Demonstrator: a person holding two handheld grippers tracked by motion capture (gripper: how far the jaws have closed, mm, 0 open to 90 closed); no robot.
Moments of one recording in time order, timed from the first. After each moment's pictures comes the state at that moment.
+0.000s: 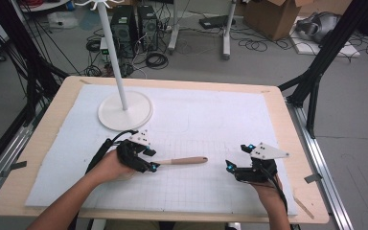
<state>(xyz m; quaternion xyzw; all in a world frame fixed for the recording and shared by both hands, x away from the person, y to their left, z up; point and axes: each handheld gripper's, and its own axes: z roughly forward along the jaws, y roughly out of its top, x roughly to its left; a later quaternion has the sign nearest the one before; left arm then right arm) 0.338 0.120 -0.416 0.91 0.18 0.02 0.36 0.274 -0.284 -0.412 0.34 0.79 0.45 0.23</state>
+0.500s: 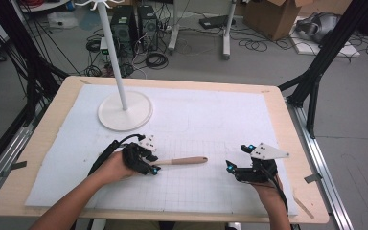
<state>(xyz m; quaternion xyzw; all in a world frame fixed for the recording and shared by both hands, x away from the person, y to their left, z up) 0.336 0.108 -0.427 0.94 0.16 0.03 0.31 0.274 -0.285 -0.412 0.33 0.80 0.45 0.23</state>
